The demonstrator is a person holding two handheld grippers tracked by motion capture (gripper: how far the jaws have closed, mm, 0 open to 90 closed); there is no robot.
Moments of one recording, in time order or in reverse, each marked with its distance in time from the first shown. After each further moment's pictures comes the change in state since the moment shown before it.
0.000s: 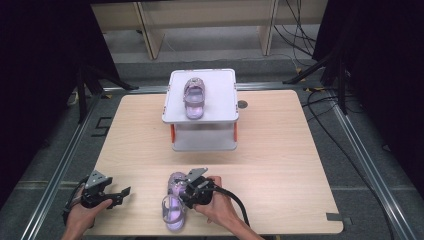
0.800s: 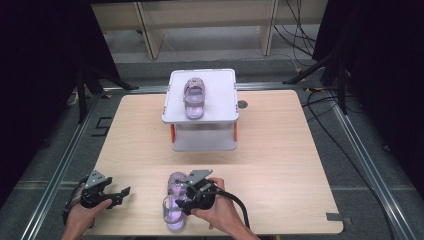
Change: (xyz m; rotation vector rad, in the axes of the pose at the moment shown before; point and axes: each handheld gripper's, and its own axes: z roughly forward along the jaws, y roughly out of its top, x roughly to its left) left arm 0.000 0.000 -0.001 0.000 0.003 -0.001; right arm 0.017 0.007 -0.031 -0.080 0.044 0.014
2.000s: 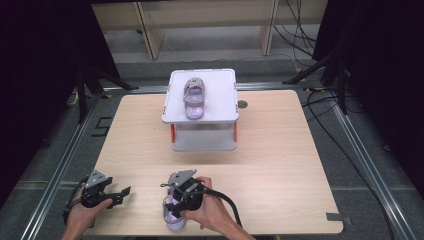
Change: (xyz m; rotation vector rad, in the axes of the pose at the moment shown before) left arm 0.003 0.001 0.001 0.025 0.005 0.034; right arm 0.015 0.022 0.015 0.034 0.031 -0.077
